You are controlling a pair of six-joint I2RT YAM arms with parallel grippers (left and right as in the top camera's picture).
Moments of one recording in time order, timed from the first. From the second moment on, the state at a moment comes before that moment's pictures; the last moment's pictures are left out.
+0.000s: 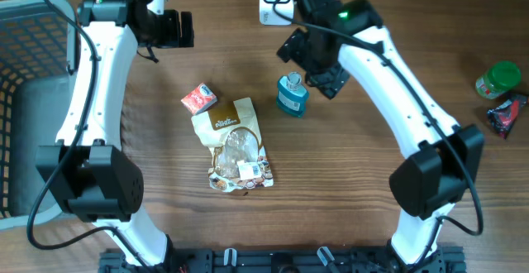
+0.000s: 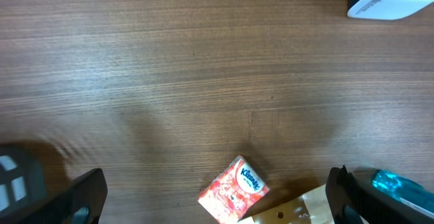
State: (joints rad) left arm -0.03 1.90 1.82 -1.03 0.07 -0.04; right arm 0.47 1.98 1.90 -1.26 -0.06 1.13
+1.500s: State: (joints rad) left arm -0.03 1.90 1.79 -1.01 0.08 -0.03; right arm 0.53 2.13 1.94 -1.42 -0.09 1.14
